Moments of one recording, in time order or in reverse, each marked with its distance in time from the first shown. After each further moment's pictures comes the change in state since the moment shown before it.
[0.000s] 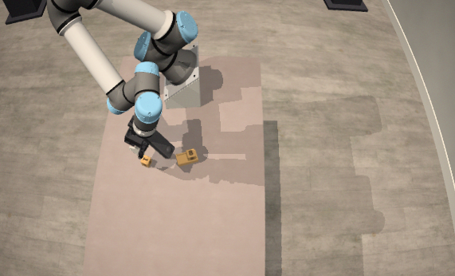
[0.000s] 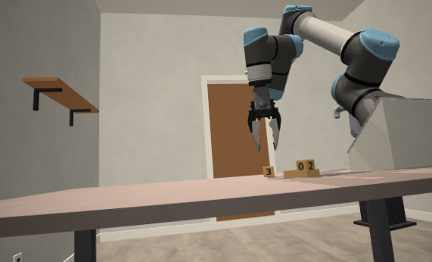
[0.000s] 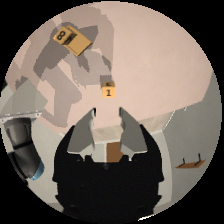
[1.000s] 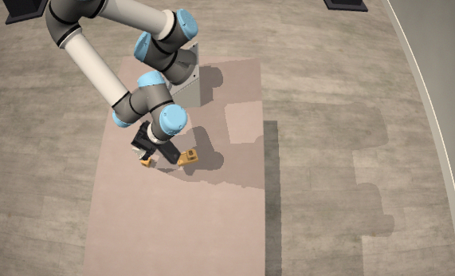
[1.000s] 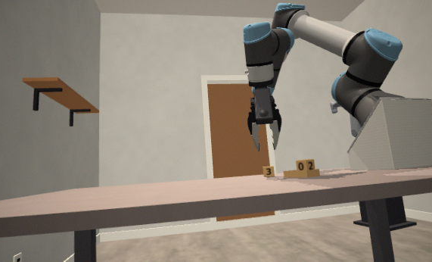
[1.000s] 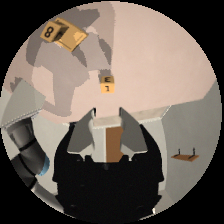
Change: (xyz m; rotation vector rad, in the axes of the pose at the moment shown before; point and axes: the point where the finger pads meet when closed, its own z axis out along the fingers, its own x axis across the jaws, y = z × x) arm 0.002 -0.002 -0.001 -0.220 0.011 -0.001
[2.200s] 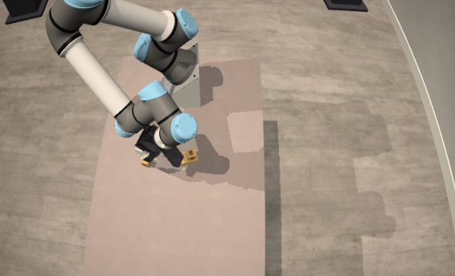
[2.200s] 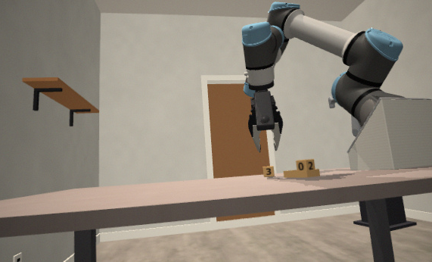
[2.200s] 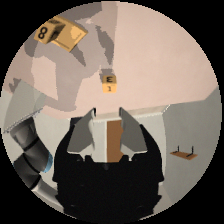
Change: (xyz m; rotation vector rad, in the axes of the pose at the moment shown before) arm -0.003 -0.005 0.002 -0.099 -0.021 0.002
